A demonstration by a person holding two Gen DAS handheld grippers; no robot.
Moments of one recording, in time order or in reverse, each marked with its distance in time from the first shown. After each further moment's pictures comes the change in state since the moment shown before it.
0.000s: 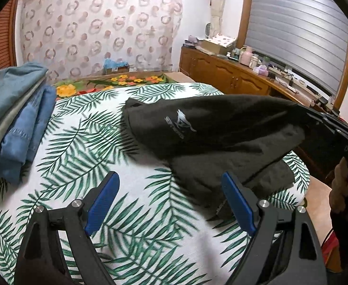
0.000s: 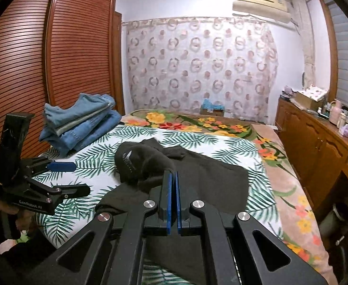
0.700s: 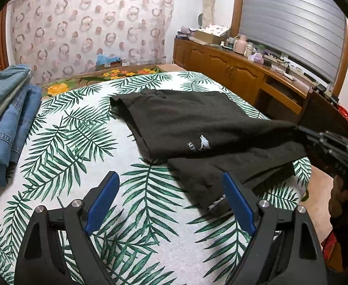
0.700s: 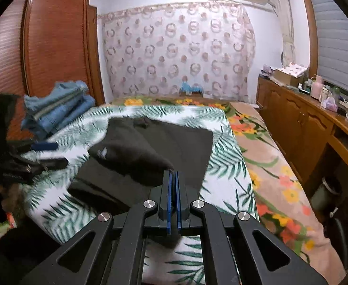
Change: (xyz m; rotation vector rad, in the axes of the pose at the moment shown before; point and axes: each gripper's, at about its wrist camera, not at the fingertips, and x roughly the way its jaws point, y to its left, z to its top) left arm 0.023 -0.026 -0.004 0.044 0.052 -0.001; right arm 0.009 0.009 -0.026 0.072 0.110 -0.100
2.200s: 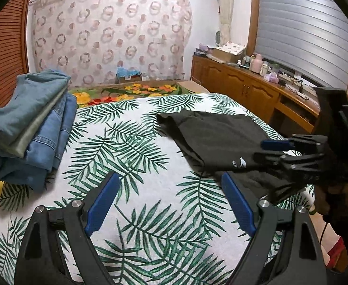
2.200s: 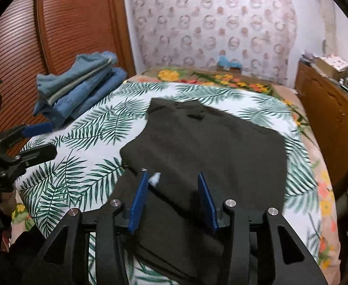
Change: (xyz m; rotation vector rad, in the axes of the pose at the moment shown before) left arm -0.044 0.059 -0.001 -0.056 -0.108 0.078; right arm 0.066 0.045 0.068 -0.088 0.183 0.222
